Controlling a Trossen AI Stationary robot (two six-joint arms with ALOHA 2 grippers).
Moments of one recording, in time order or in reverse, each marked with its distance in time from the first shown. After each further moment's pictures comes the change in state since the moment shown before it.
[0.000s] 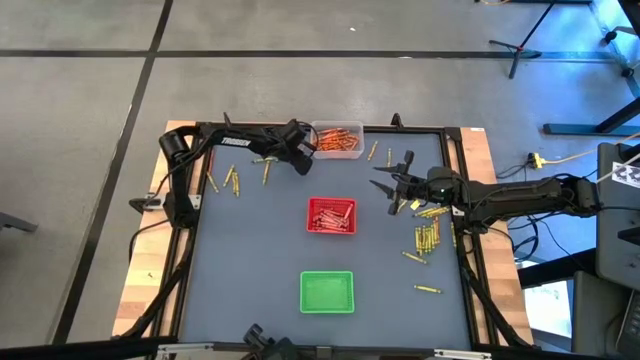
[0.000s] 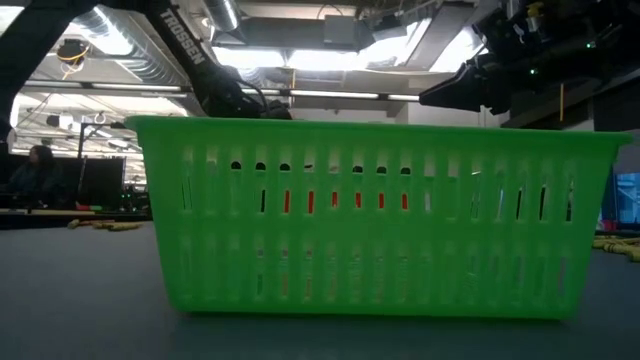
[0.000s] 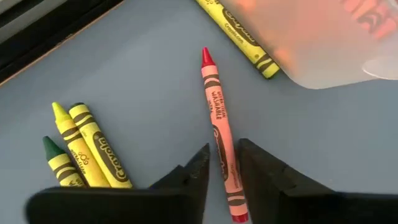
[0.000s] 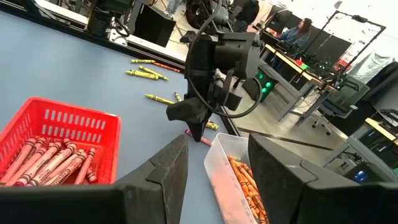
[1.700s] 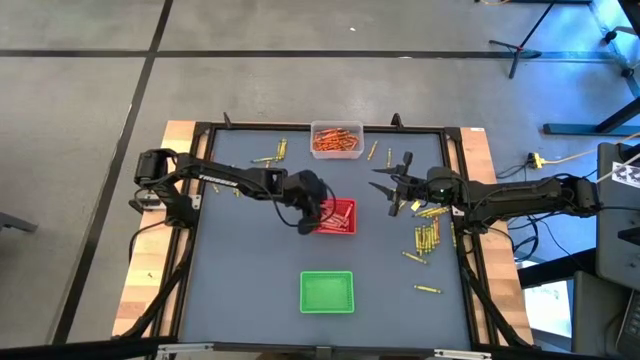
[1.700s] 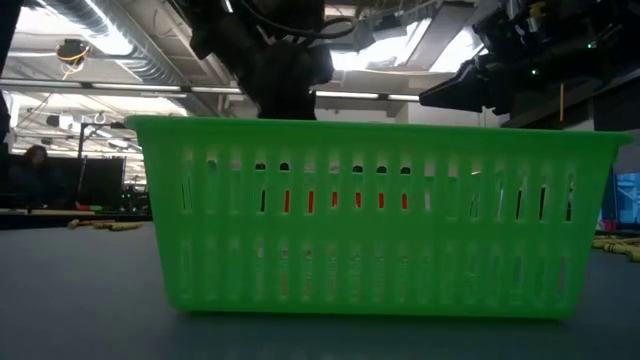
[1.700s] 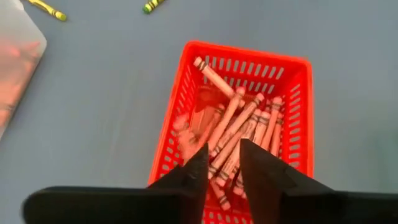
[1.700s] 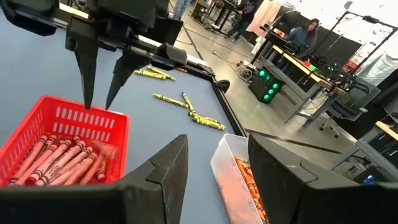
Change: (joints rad) left arm -0.532 -0.235 -0.003 0.031 0.082 0.210; right arm 0.000 0.000 0.000 -0.012 -0.035 0.000
